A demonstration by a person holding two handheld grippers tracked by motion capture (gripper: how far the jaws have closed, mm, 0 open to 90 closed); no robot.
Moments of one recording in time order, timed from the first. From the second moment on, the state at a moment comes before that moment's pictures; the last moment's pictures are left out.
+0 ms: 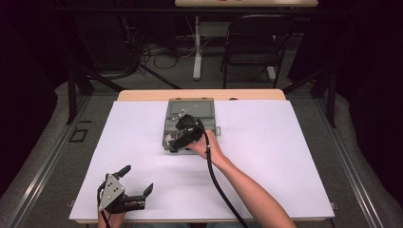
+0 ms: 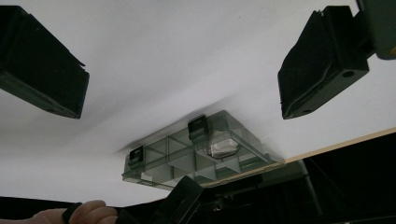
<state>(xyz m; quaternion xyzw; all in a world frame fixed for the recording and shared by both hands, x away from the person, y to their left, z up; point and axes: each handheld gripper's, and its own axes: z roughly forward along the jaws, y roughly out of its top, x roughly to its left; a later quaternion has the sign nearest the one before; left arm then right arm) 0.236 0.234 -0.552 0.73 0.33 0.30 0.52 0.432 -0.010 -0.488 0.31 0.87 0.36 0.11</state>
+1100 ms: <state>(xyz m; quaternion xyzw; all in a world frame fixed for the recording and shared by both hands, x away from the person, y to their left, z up) 0.236 0.233 -0.553 0.73 0.33 0.30 0.52 0.365 -0.109 -0.488 0.29 0.86 0.40 0.10</state>
